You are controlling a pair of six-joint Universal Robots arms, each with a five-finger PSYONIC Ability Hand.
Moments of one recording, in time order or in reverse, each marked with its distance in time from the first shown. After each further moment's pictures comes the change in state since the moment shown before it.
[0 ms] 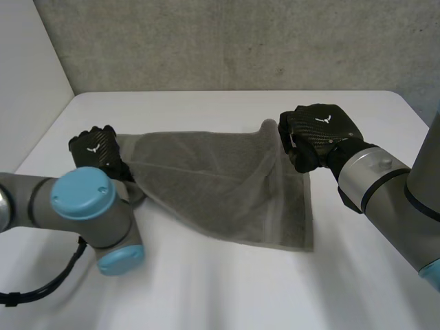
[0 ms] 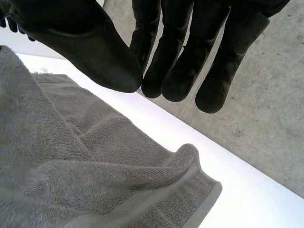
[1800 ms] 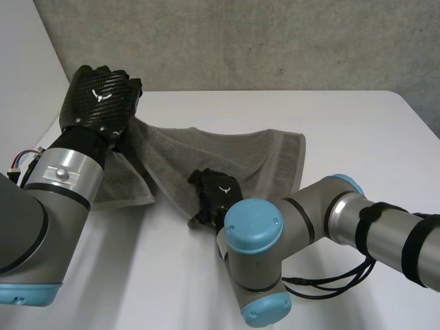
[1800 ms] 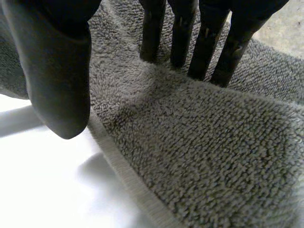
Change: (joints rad) left arm 0.001 0.582 -0.171 -0.308 0.511 0.369; right arm 0.414 0.703 -0.340 -0.344 0.360 0.526; left_hand 0.571 0.624 0.623 0.626 0.602; right_hand -0.797 -0.834 -0.840 -0.842 -0.856
